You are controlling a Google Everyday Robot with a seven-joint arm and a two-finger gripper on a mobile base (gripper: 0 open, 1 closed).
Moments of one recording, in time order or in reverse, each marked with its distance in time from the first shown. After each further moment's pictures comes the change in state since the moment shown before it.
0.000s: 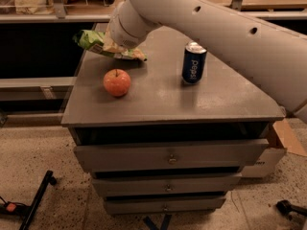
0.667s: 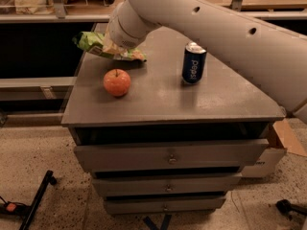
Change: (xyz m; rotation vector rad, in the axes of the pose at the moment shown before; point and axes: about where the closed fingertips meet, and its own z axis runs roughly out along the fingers) arm -0.001 0.002 0.002 -0.005 -0.001 -0.002
